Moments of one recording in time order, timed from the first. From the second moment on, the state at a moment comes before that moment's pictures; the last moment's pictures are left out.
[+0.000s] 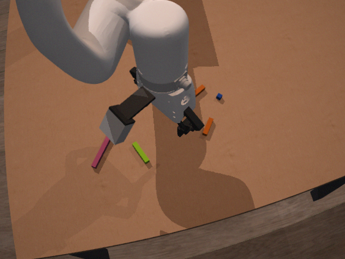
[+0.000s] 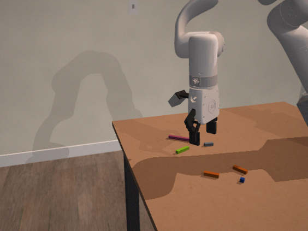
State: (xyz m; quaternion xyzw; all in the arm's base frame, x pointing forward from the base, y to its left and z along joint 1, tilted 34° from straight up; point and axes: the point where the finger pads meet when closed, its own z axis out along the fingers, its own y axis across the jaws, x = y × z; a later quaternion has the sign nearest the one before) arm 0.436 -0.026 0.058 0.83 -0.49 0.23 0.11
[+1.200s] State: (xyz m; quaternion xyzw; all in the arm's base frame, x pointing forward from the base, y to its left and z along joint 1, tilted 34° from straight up) arm 0.407 0.076 -0.001 0.42 -0.86 0.27 -0.03
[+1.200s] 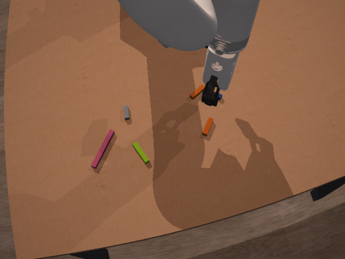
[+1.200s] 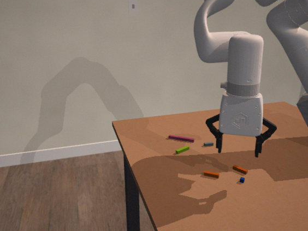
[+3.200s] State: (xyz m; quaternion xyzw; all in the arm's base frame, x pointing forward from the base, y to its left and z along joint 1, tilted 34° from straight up) arm 0.399 0.093 -0.012 0.32 -0.90 0.28 -0.08
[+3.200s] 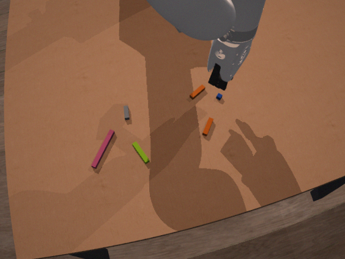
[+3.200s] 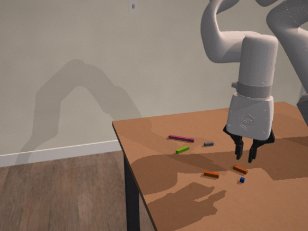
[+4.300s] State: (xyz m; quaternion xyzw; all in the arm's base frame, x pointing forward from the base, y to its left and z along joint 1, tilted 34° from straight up) arm 0.410 0.078 -0.041 0.32 -0.90 0.28 -0.08
